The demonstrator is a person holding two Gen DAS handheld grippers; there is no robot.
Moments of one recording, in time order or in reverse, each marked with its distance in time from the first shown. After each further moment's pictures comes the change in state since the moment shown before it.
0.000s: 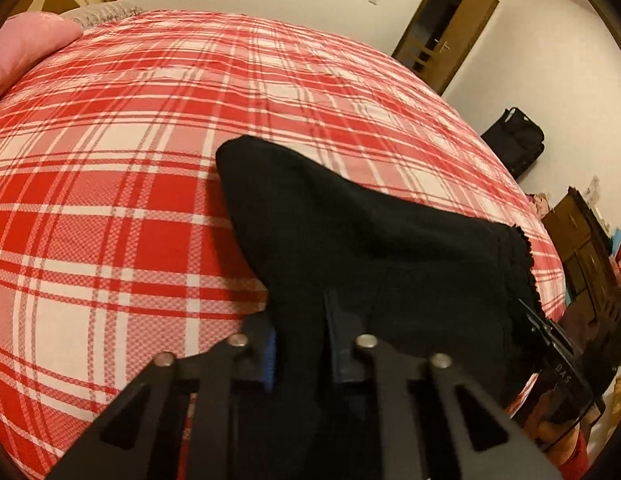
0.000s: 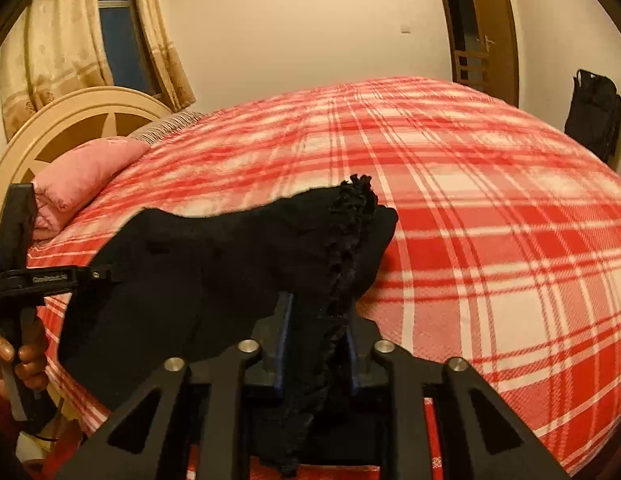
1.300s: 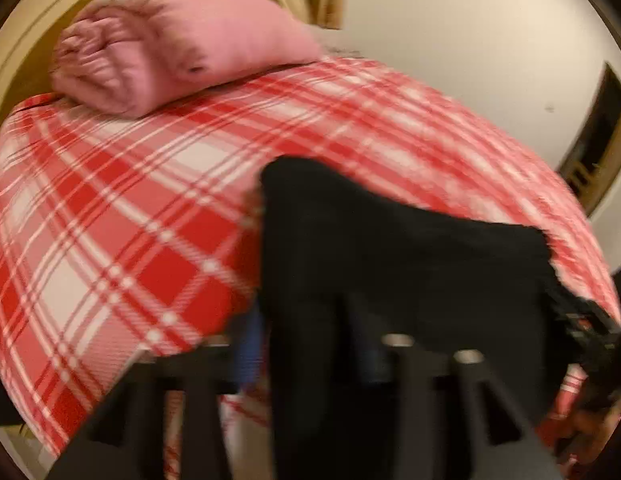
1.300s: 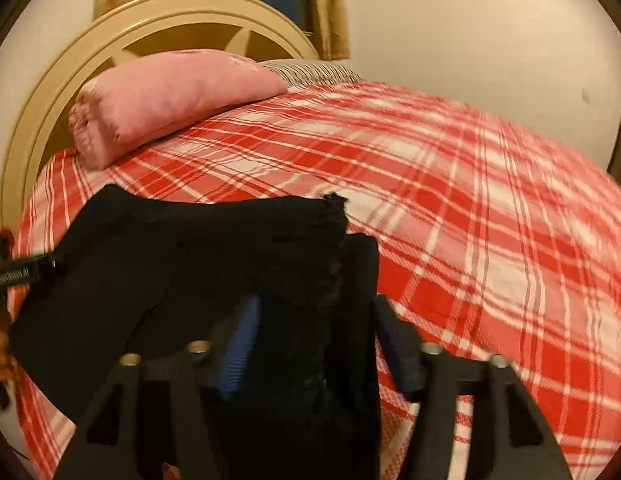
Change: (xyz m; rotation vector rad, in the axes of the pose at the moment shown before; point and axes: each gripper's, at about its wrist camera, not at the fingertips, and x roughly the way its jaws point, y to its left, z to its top) left arm -0.068 0.259 0.046 -0.399 -0.231 0.513; right arm 0.259 0.255 0.129 -0.432 0.127 0.306
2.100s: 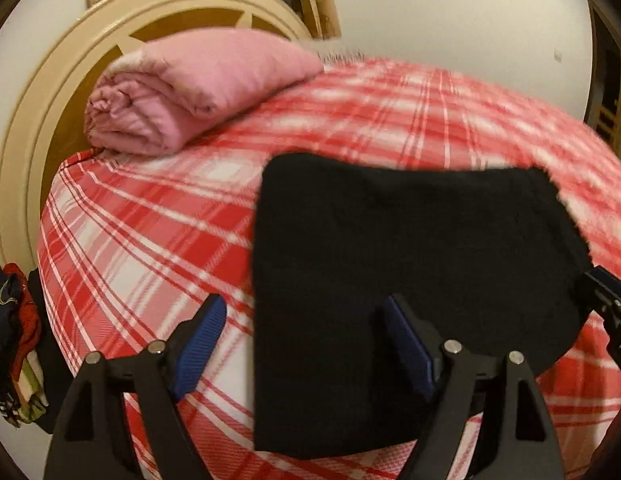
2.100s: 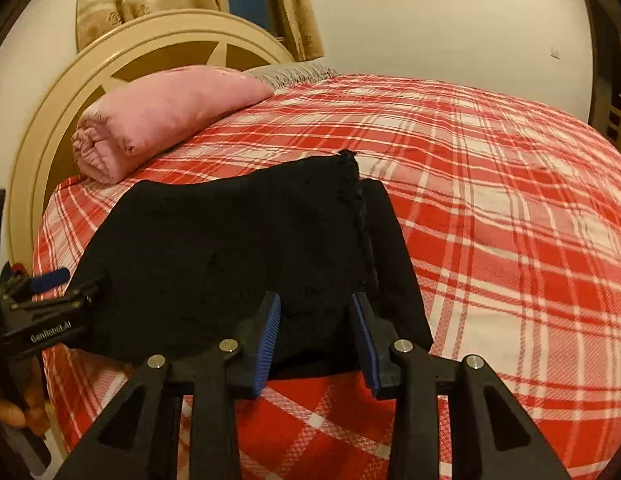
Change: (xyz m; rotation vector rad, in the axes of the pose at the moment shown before) left arm -0.040 -0.048 -0.045 0.189 -0.047 0.207; right arm -0.051 0.035 -0.053 0.136 -0.025 -0.017
